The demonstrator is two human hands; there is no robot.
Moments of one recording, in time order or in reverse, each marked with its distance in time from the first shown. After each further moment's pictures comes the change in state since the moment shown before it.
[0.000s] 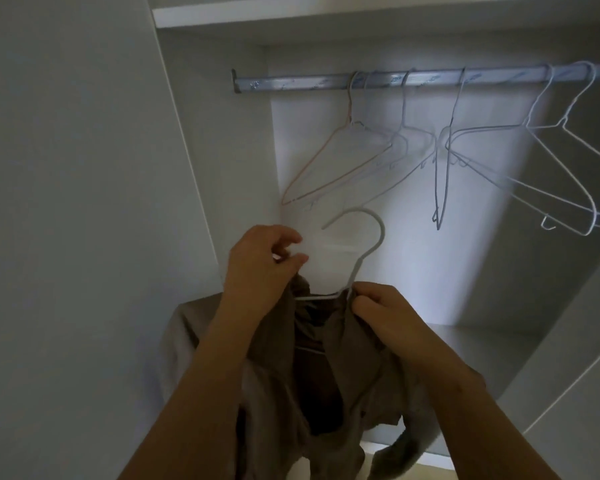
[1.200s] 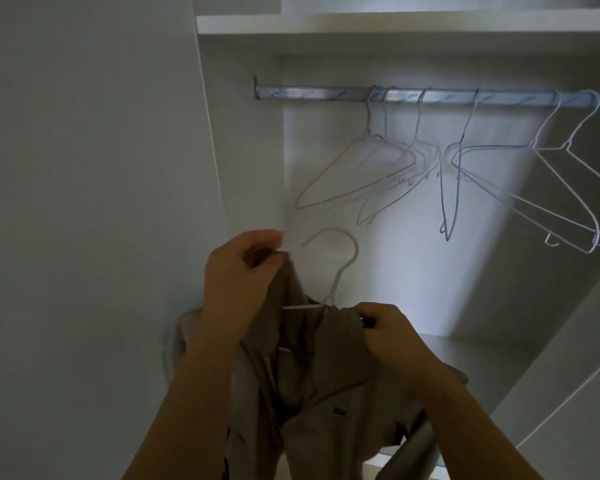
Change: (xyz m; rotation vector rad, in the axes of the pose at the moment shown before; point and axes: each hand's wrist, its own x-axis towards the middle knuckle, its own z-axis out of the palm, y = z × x) left_hand -0.014 -0.020 -0.047 -0.343 0.128 -0.179; right_hand 0.001 -0.001 0.033 -0.386 0.035 0.133
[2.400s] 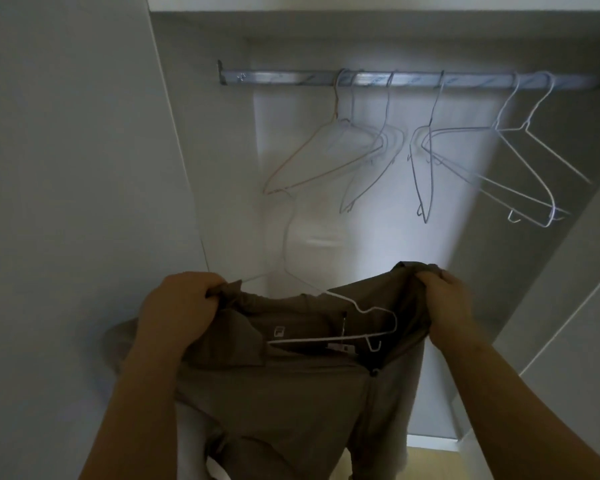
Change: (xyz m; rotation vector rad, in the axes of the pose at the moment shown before) left_hand -0.008 -0.033 -0.030 0.902 -0.340 -0.138; right_hand 0.006 0.059 -0.054 0.744 0.662 0.347
